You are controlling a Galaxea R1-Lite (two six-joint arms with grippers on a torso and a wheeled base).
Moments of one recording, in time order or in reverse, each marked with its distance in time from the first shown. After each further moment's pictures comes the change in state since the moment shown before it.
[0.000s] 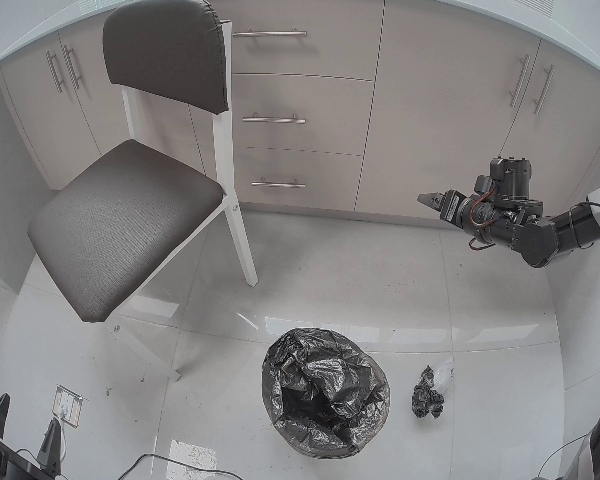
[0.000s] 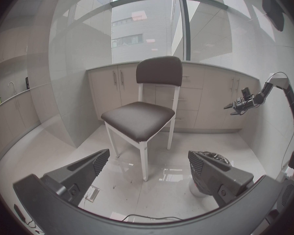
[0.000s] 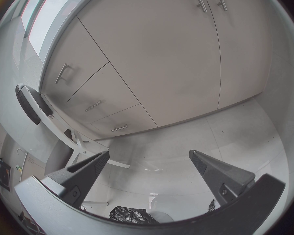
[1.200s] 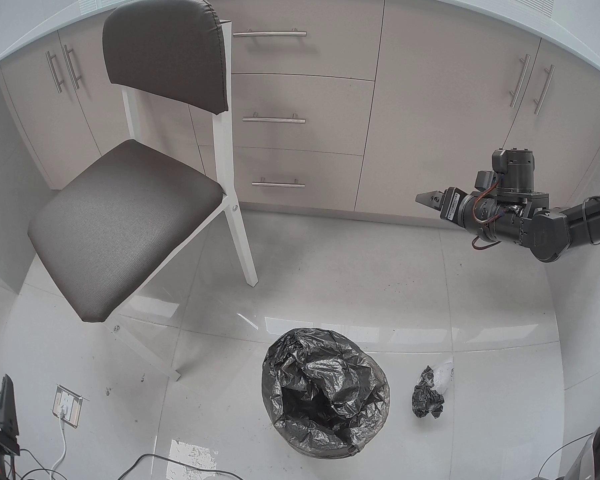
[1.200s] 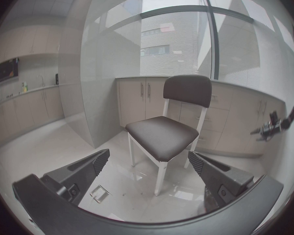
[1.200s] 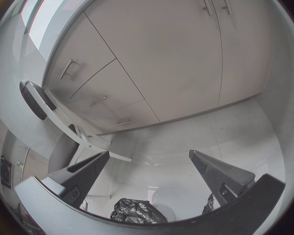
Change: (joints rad) left arm -0.042 0.087 -0.088 -0.079 0.306 -0.088; right arm 0.033 -0.076 0.013 0.104 -0.007 -0.010
